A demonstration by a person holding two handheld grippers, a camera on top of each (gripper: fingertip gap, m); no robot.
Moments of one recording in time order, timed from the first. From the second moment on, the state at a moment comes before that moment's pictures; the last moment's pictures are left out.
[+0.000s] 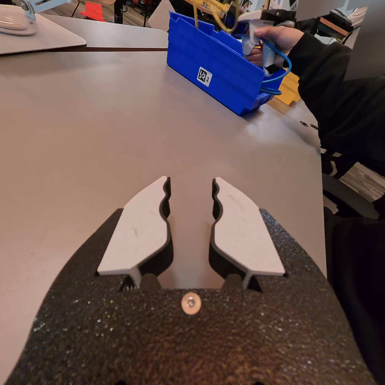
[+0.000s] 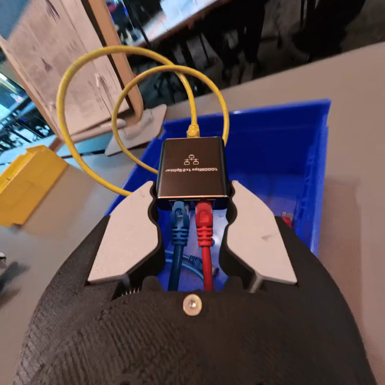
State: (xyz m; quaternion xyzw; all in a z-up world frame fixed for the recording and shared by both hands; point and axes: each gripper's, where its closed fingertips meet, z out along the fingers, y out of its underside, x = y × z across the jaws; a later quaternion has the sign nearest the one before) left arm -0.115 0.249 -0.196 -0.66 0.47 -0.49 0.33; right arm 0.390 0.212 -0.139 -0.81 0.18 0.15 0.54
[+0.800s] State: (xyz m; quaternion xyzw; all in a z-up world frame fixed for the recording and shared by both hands) left arm -0.003 0.197 -0.173 -0.61 0.53 -0.41 0.41; right arm 0.308 0.064 -0.101 -0.84 0.05 -0.14 0.52
